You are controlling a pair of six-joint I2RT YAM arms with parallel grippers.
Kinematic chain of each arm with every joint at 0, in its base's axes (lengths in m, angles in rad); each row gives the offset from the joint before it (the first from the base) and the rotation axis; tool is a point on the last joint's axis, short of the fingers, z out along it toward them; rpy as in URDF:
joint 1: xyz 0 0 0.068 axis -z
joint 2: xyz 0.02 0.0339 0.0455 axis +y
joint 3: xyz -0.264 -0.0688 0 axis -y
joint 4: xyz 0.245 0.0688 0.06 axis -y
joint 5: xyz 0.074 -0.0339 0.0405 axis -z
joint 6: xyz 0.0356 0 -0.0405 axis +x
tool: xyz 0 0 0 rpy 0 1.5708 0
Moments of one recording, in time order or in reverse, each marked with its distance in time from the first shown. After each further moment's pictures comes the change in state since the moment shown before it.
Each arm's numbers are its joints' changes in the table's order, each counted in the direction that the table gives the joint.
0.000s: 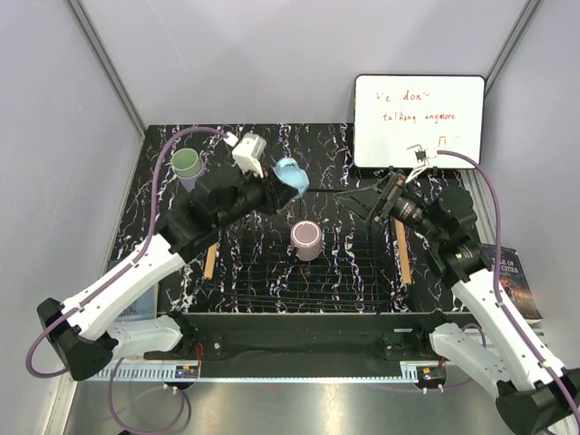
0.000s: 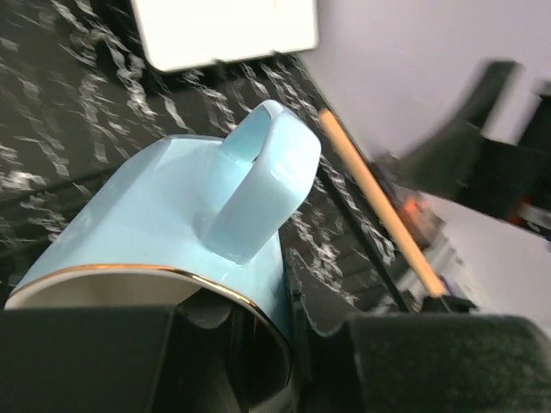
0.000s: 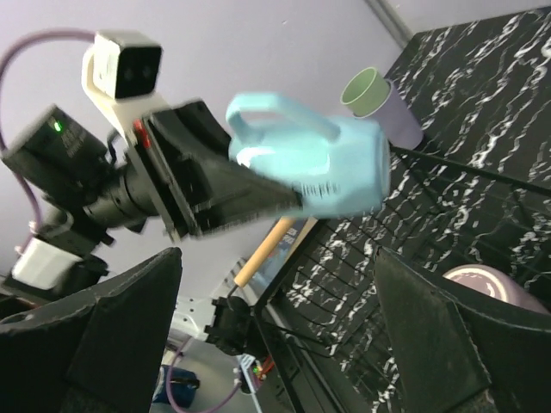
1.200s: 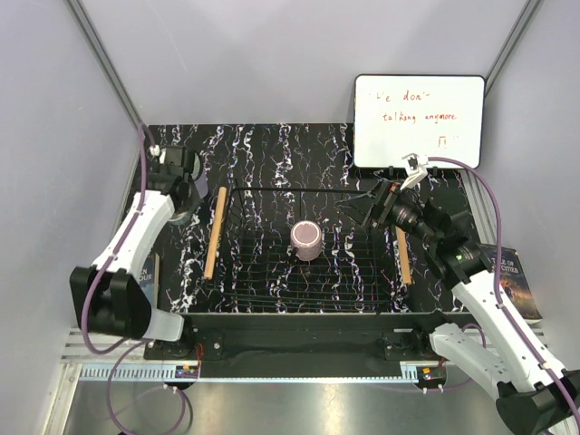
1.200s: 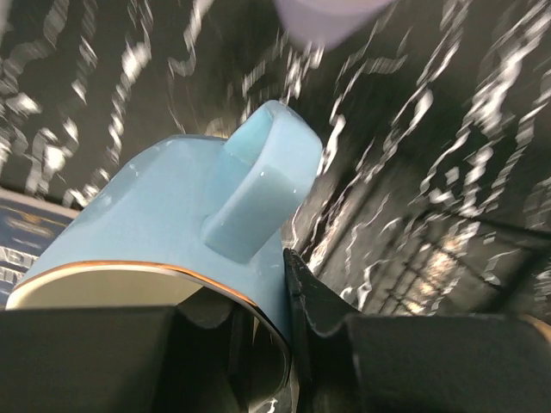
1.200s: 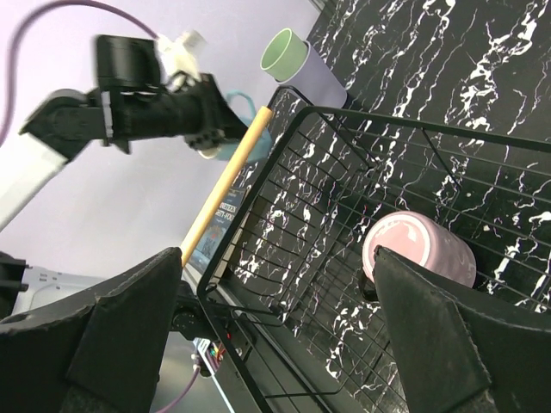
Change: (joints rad) left arm -0.647 0.273 0.116 -0.589 -0.381 0.085; right arm 0.000 -0.033 0.009 -0.244 0.107 -0.136
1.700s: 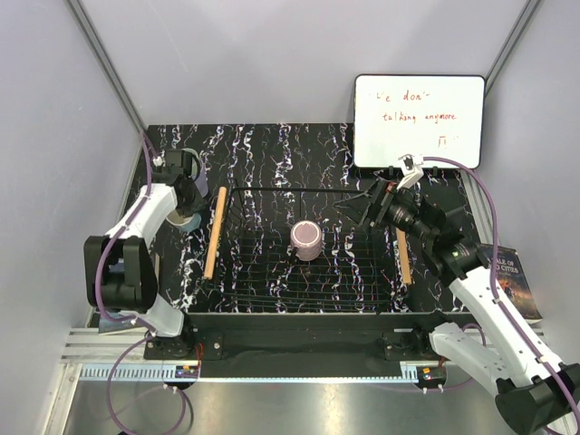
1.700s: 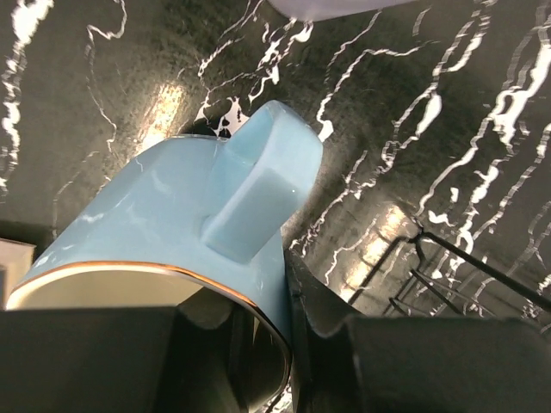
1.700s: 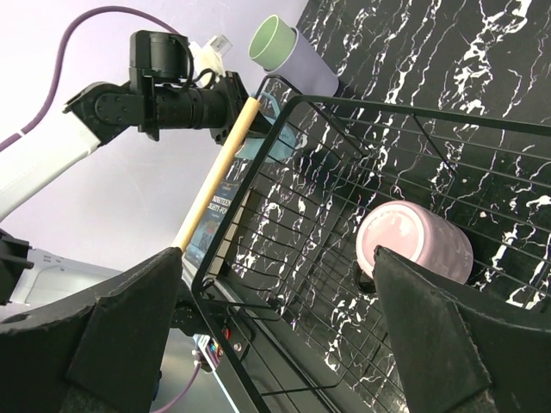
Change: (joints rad) left arm -0.089 0.174 -0.070 0.136 0.177 -0.063; right arm 0.000 0.026 -0.008 -0.009 0.000 0.008
